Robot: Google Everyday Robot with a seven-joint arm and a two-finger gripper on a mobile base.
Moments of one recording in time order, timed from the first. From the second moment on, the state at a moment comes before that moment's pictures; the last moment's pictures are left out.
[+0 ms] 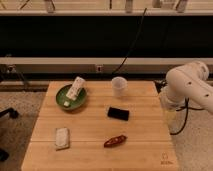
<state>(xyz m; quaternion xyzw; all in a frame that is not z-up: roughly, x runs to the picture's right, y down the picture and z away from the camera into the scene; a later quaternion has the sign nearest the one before) 0.287 0.108 0.683 -0.28 0.02 0.02 0.96</state>
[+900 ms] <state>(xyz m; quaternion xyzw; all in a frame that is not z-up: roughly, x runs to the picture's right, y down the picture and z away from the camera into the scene) 0.226 0.160 0.683 -0.30 -0.01 -0.01 0.95</state>
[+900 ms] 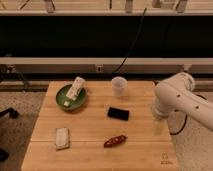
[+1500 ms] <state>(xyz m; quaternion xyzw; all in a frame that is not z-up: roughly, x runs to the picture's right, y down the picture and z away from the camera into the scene) 0.189 0.191 0.696 -0.31 -0.04 -0.05 0.95</state>
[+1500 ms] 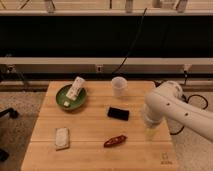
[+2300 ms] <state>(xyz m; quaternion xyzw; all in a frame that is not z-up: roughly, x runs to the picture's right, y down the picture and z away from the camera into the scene) 0.132 0.236 0.719 -0.32 -0.07 -0.07 0.94</state>
